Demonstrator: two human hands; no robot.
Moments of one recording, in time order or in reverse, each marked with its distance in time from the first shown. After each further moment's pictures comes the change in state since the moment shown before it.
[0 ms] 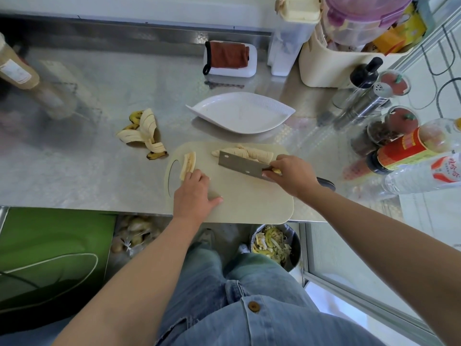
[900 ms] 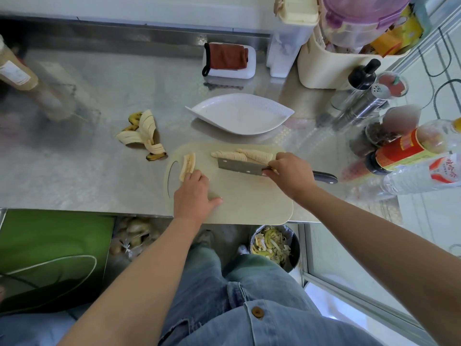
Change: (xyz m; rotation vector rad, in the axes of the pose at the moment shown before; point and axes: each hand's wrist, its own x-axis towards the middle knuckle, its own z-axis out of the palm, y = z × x) left_hand 0.002 0.002 -0.001 -0.005 -0.017 -0.032; right_hand -0.001 -0.009 -0.004 -0.104 0.040 -0.002
